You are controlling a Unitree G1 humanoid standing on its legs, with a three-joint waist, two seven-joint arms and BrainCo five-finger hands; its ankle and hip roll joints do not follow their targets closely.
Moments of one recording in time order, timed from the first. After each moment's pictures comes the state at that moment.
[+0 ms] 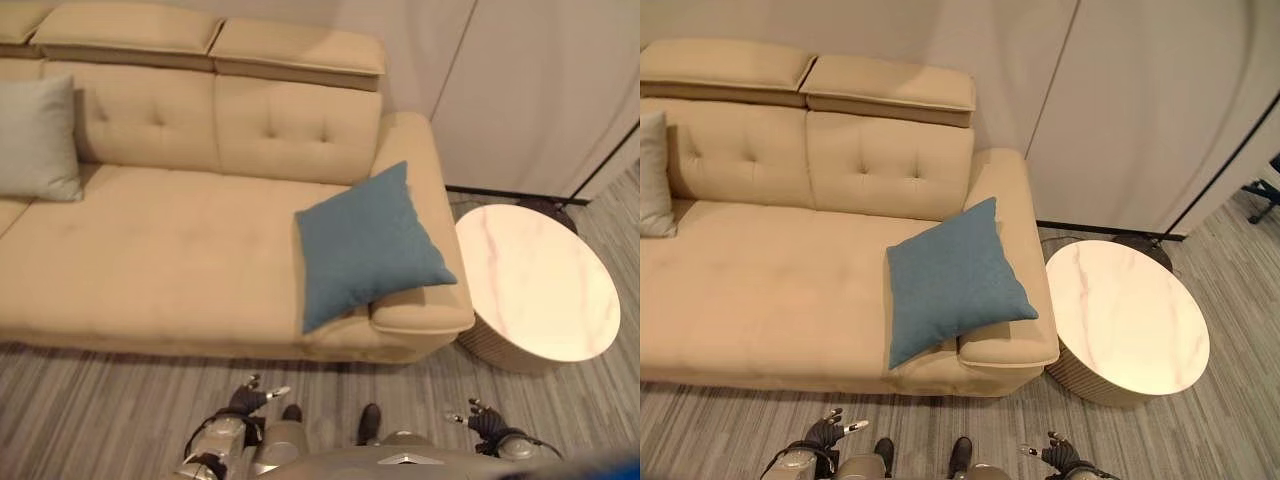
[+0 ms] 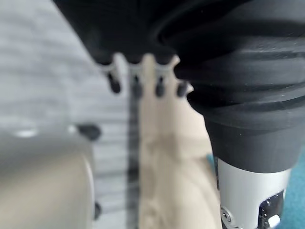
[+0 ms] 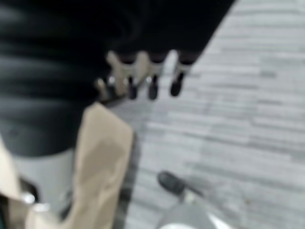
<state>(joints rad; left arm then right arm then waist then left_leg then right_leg) -0.08 0.22 -0.21 1.17 -0.26 -0.12 0.05 0.01 -0.26 0.21 1.21 0.16 -0.10 -0.03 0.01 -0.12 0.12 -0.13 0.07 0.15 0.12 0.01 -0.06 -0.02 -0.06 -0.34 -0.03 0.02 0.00</state>
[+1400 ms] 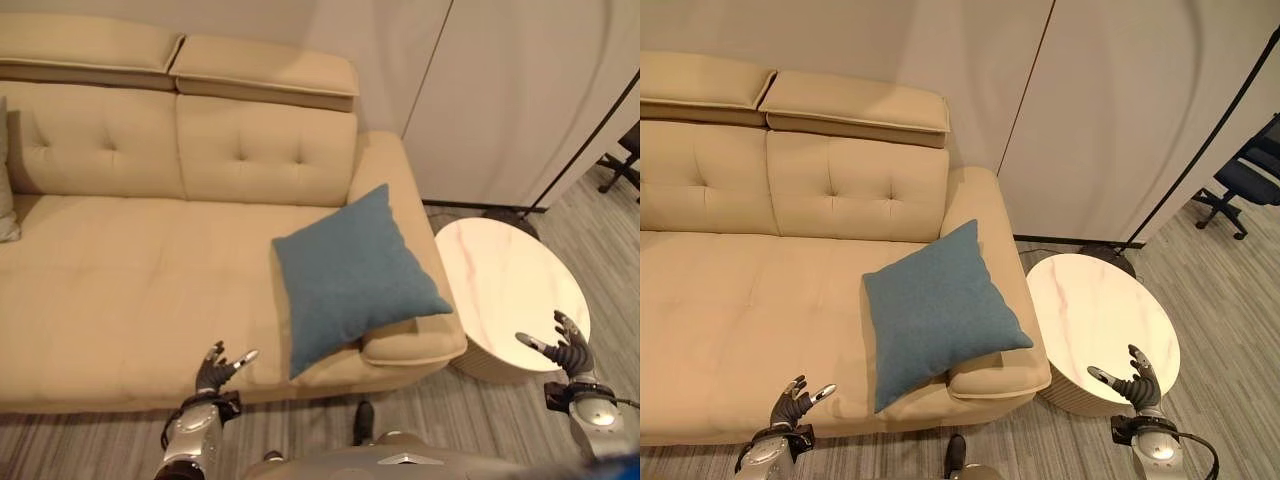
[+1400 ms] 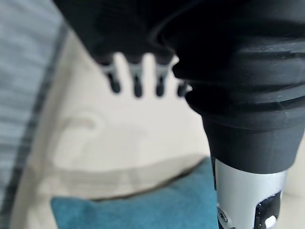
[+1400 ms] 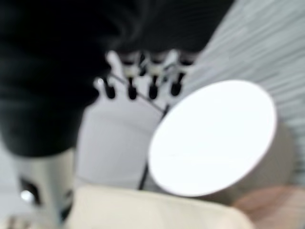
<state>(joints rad) 0.05 0.29 -0.02 0.84 -0.38 -0.17 0.11 0.19 -0.44 -0.13 0.41 0.16 -0.15 -0.15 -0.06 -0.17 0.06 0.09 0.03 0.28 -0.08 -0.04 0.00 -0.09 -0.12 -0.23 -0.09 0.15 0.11</state>
